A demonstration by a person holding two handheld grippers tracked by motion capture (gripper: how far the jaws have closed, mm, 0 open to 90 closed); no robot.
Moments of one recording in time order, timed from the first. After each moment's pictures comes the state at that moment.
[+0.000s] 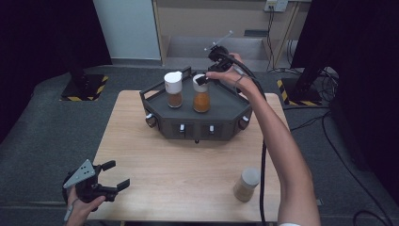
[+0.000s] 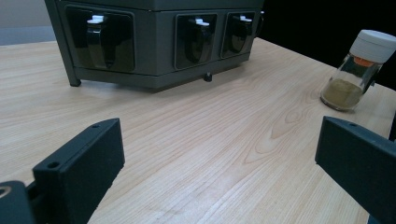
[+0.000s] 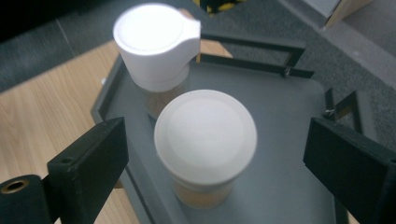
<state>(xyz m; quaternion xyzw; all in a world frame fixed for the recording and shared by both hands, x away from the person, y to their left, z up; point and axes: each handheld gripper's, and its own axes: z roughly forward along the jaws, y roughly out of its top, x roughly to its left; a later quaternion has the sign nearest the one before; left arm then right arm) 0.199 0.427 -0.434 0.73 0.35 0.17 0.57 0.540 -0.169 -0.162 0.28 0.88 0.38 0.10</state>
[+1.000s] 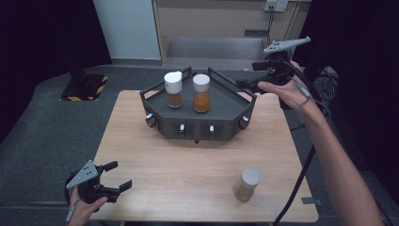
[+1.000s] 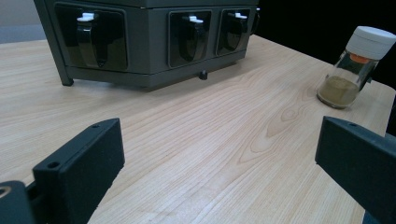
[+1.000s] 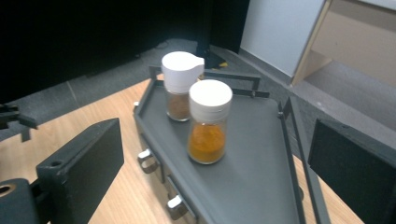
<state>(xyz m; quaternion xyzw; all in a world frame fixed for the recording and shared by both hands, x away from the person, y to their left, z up) 0.199 0.422 -0.433 0.73 0.35 0.16 0.57 0.400 -0.297 -0.144 0.27 0.81 0.49 0.17</state>
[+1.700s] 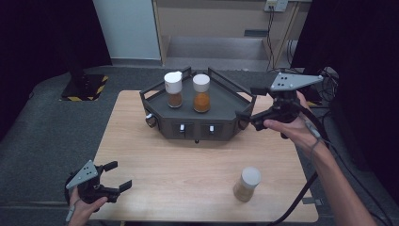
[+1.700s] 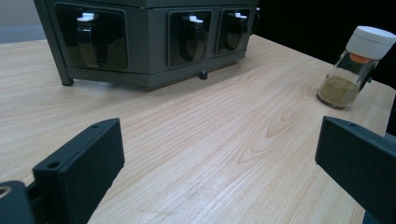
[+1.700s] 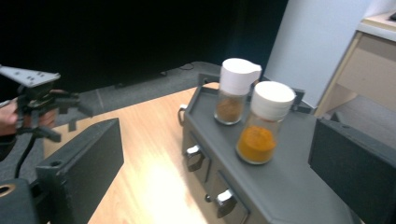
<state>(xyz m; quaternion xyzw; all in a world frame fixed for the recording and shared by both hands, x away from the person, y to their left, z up) 0.200 0.422 -0.432 0.73 0.35 0.16 0.57 0.327 -0.309 -0.188 0.20 0.80 0.54 0.17</state>
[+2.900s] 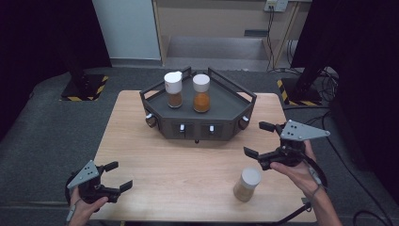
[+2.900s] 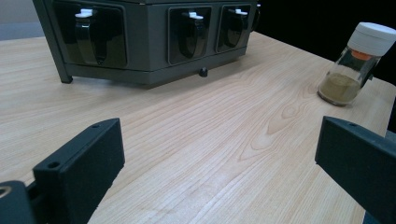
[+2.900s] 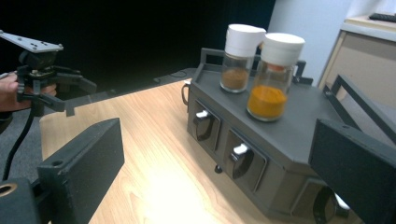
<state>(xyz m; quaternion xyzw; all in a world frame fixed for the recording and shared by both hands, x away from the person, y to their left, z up) 0.201 0.421 -0.432 0.73 0.35 0.16 0.56 0.264 -0.340 -0.288 0.22 0.77 0.57 0.19</state>
